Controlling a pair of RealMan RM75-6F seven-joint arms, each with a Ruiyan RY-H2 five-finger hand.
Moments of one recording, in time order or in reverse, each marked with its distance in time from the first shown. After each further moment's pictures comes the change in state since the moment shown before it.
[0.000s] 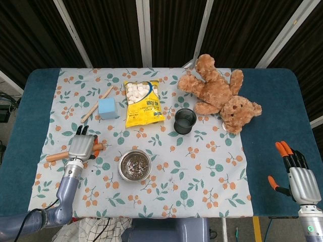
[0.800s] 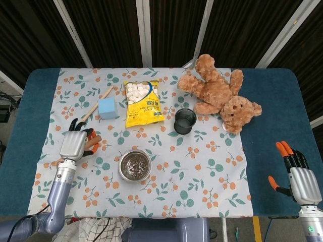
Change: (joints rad) left arm 0.084 0.071 -0.006 -0.105 0.239 0.152 -0.288; right arm -0.002 0.007 0.000 -0.008 0.000 0.002 0.007
